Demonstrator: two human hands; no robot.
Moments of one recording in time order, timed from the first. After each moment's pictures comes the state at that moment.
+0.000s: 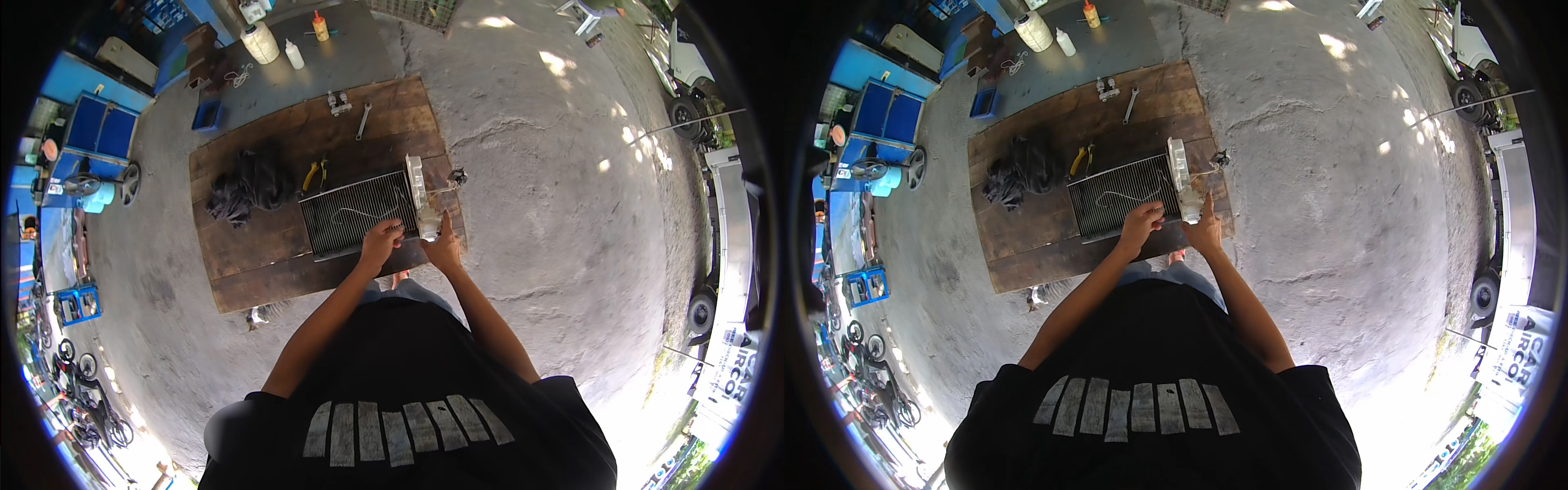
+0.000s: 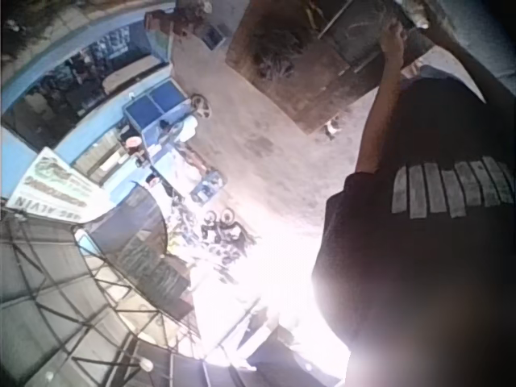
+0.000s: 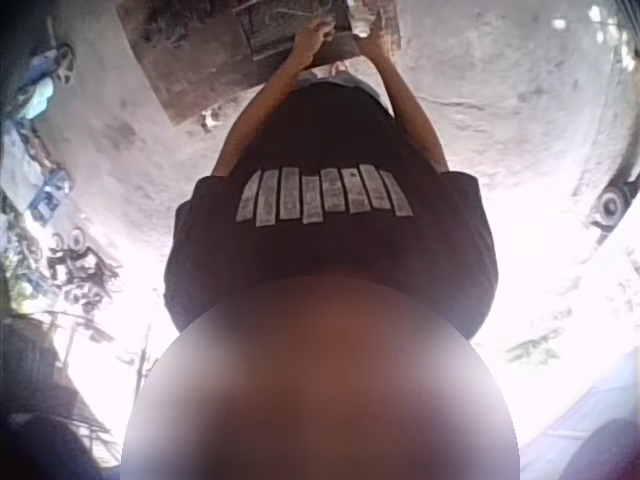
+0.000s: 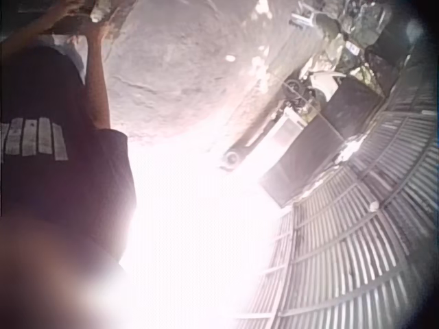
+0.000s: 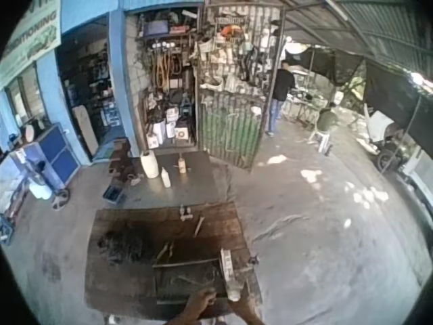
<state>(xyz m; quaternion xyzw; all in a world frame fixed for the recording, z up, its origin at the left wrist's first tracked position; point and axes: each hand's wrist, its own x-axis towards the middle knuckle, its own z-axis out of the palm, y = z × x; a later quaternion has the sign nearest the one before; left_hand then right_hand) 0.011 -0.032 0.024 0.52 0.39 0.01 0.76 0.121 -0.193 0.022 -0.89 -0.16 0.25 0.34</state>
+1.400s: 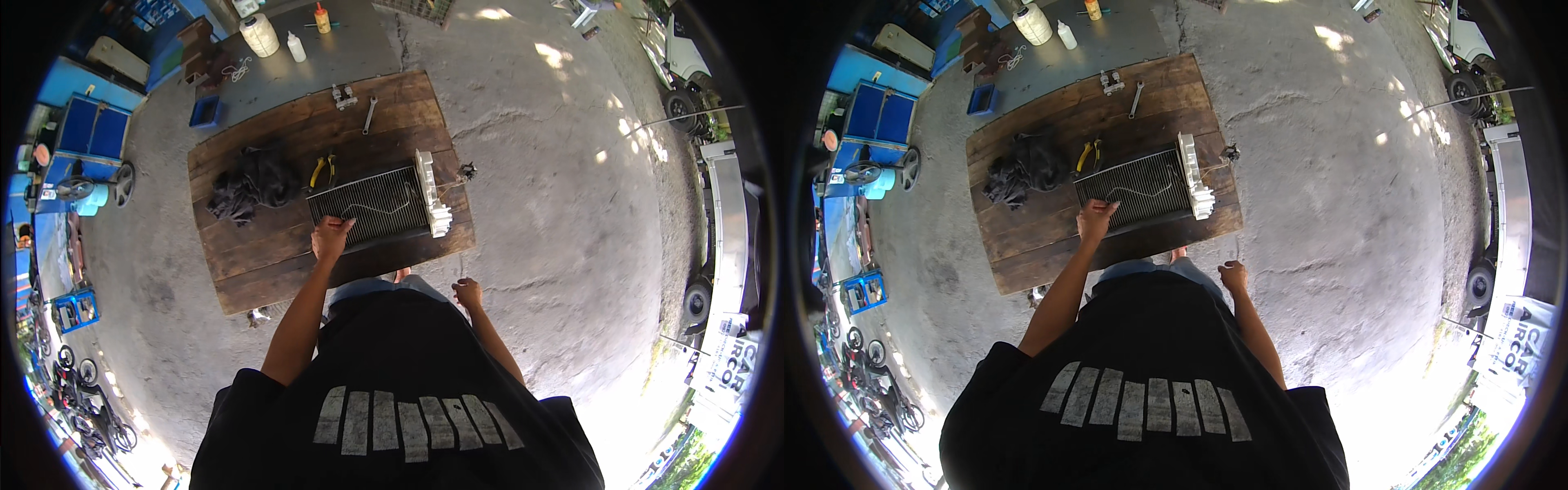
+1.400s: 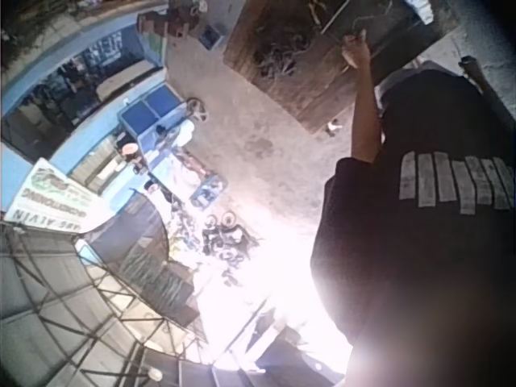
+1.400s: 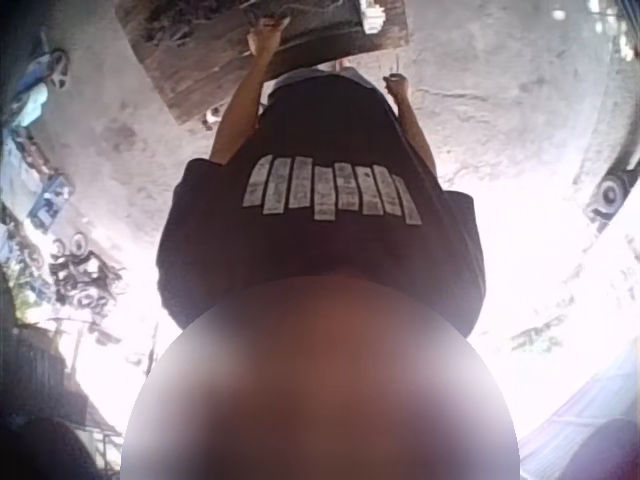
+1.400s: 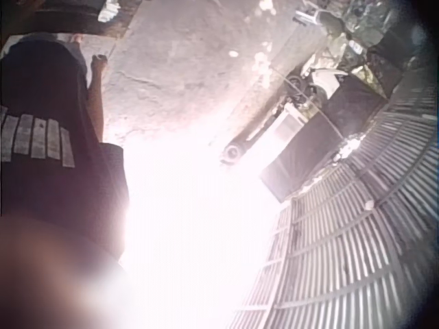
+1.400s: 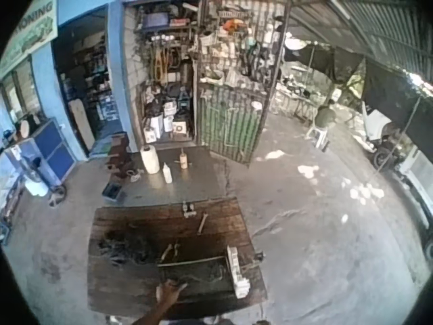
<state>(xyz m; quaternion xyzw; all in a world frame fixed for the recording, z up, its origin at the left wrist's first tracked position) -0.069 0.076 -0.016 0.77 0.50 0.07 0.38 0.041 -0.353 -0.099 -0.87 0.12 0.39 0.28</state>
